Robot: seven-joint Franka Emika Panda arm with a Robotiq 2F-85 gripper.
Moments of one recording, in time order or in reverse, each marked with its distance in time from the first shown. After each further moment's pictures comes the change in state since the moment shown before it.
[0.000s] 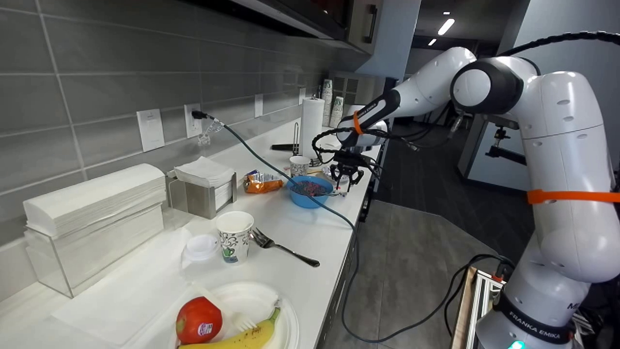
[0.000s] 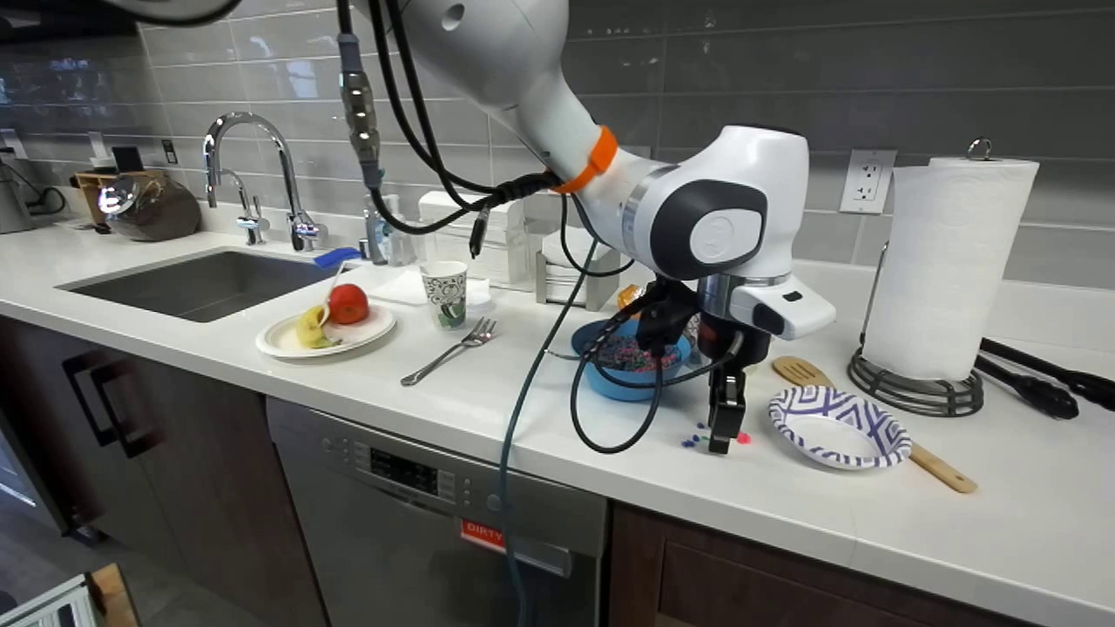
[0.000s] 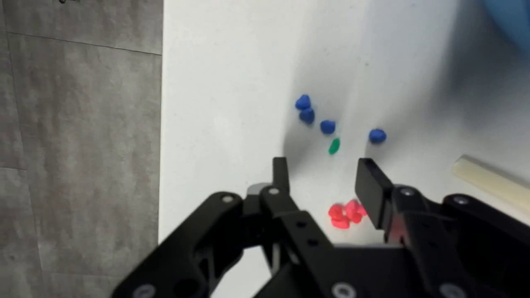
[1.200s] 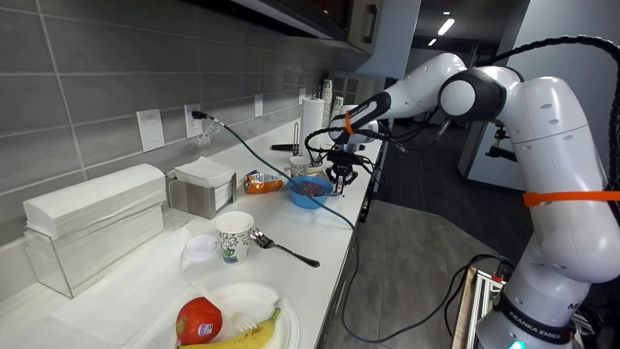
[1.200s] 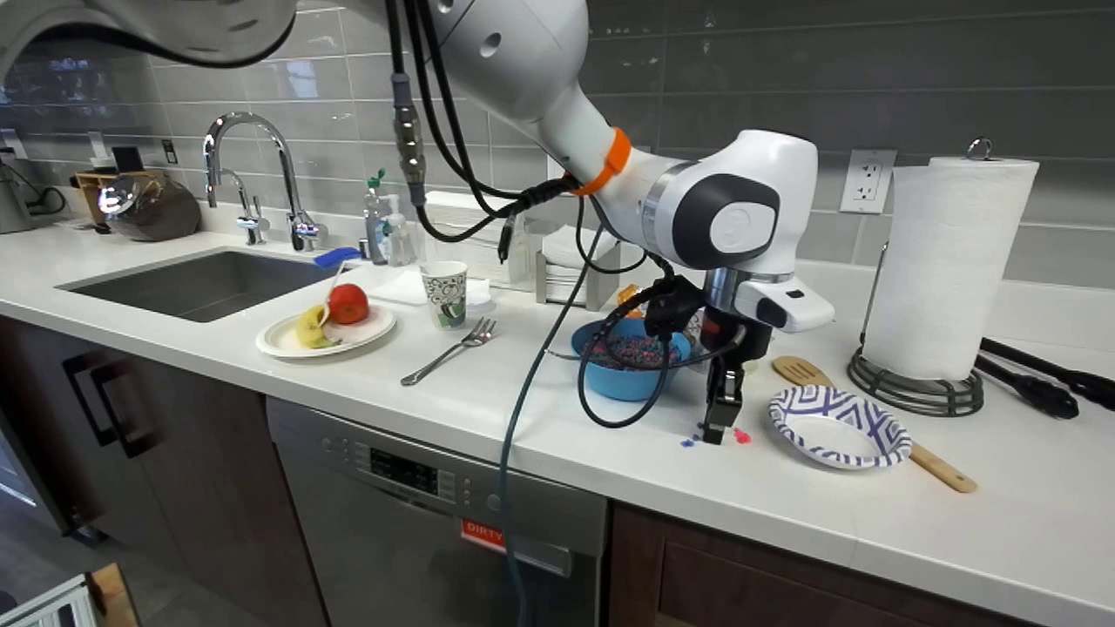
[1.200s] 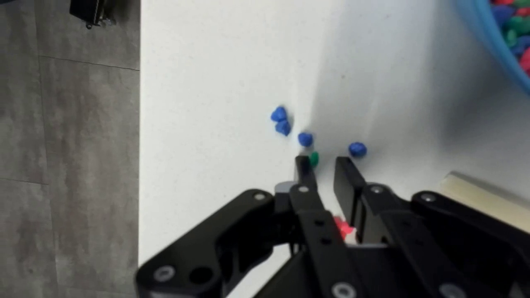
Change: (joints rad) arm 0.006 0.087 0.001 0.147 -0.002 -0.154 0.037
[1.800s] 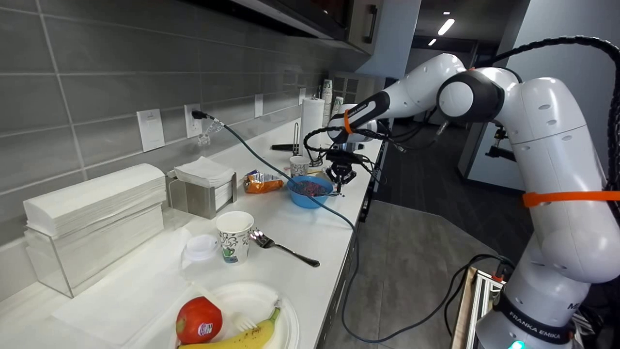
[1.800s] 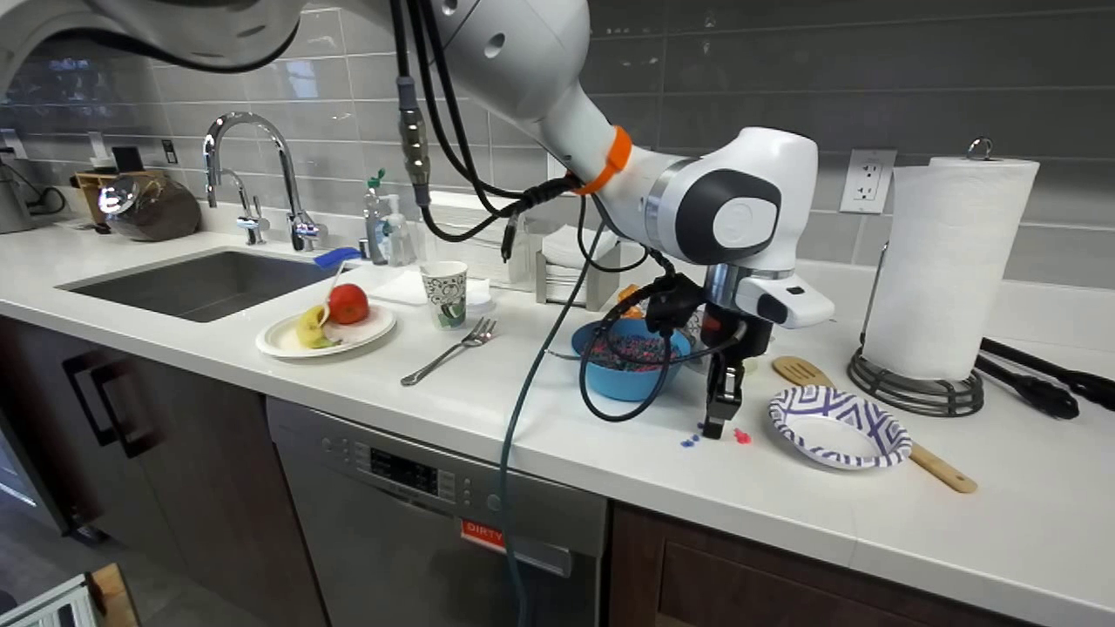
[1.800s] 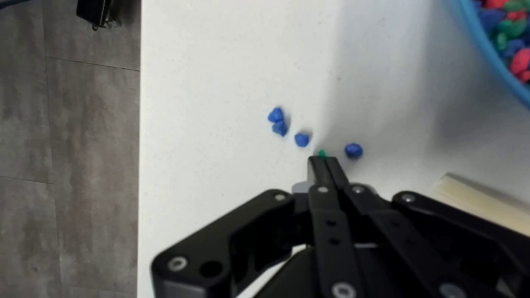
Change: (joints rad) arm 0.003 0.010 -0.002 0.025 -0.008 -0.028 0.007
